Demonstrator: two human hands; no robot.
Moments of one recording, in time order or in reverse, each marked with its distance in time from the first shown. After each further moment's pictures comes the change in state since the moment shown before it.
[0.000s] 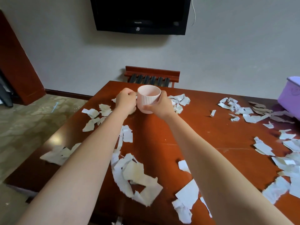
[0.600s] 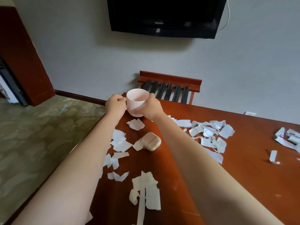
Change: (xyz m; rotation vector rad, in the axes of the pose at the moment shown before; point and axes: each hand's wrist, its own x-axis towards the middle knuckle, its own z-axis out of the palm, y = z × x) left_hand 0.177 -0.062 -0.034 -0.021 0.108 -0.087; right_hand 0.171 -0.034 0.127 -0.107 -0.207 -0.012
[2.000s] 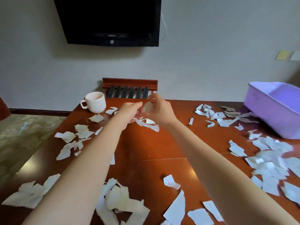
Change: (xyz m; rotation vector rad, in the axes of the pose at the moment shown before) left_hand -0.204 0.096 0.053 -0.079 -0.604 -0.008; right_hand -0.203 0.045 -0.148 -0.064 0.317 -0.075
